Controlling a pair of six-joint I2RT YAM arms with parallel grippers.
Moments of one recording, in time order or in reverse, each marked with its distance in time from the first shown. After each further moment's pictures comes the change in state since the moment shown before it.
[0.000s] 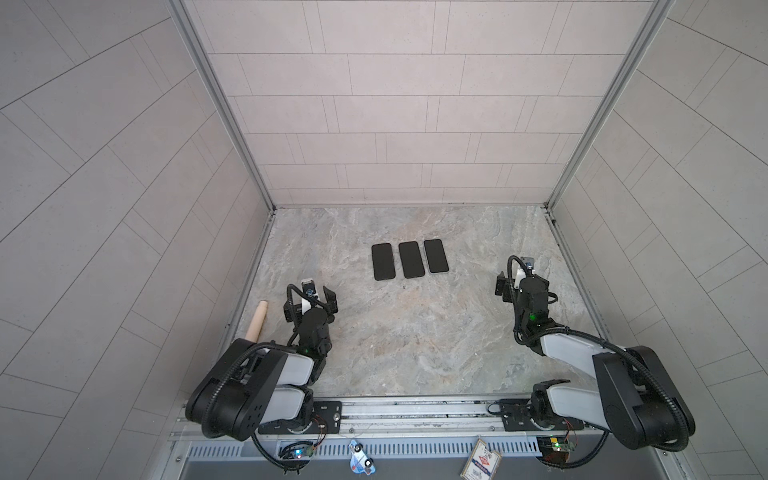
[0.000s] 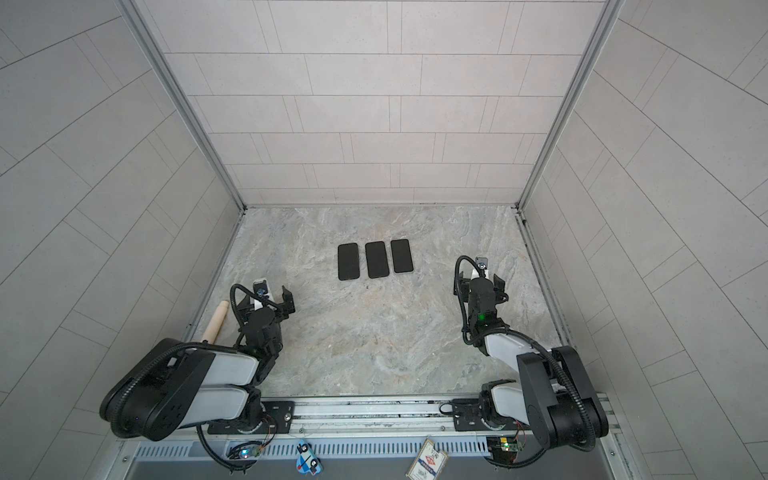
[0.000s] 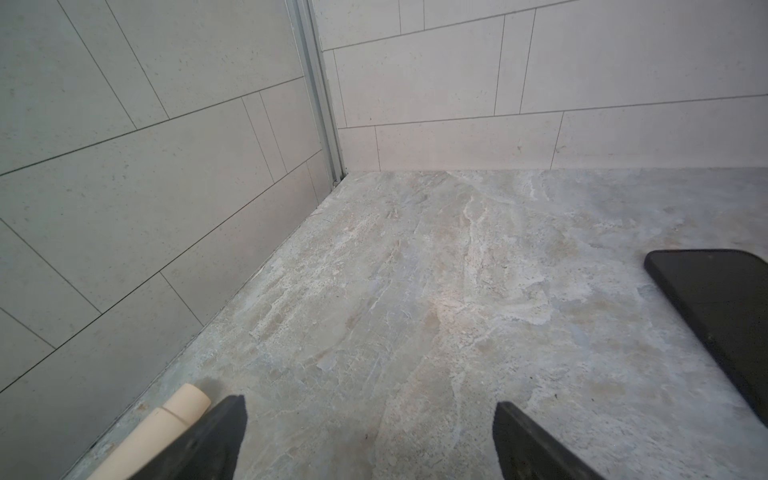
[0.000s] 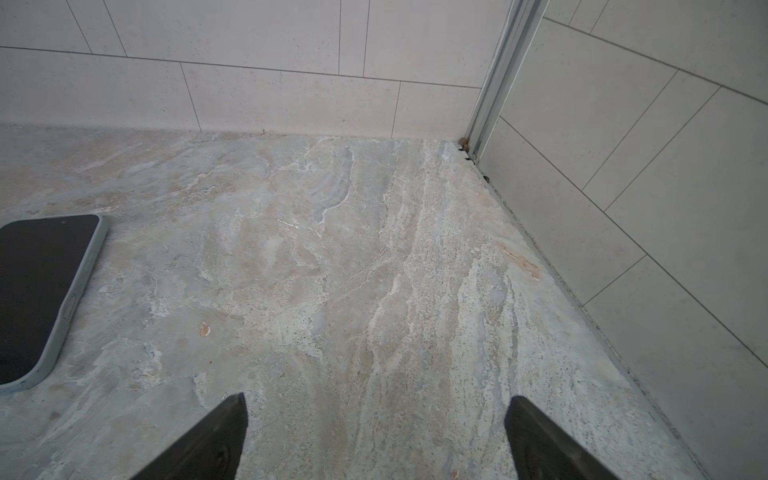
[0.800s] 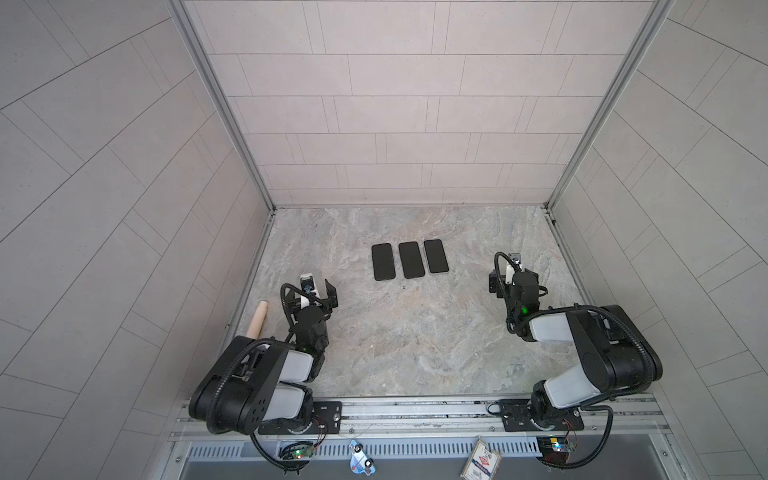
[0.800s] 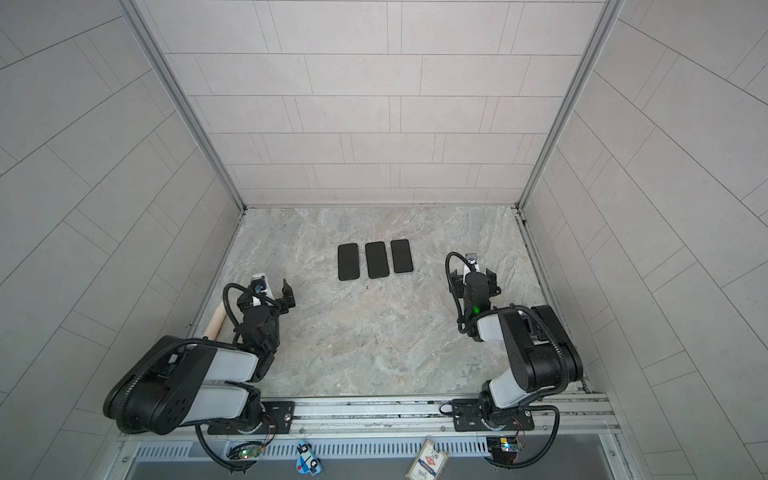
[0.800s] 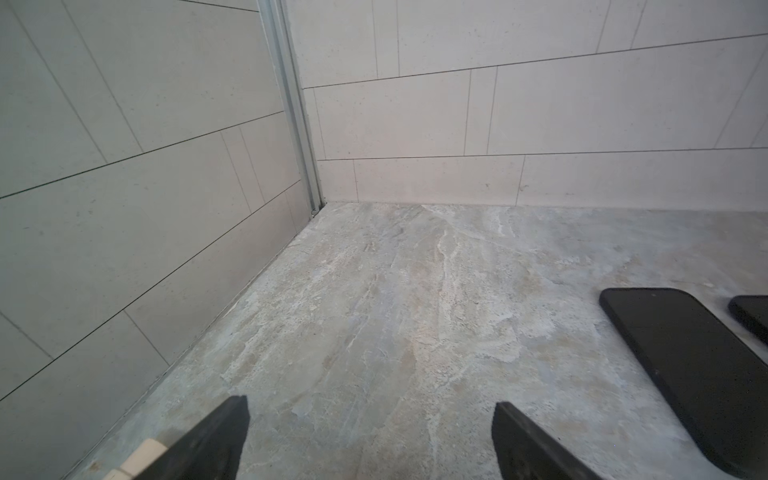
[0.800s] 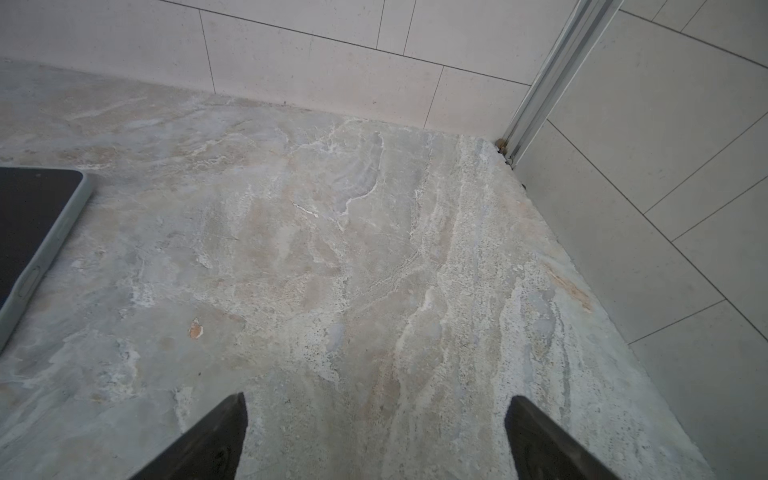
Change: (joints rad) left arm 0.074 0.047 0.023 0.085 0.151 0.029; right arm -0.018 0.280 0.073 0.179 -0.061 -0.095
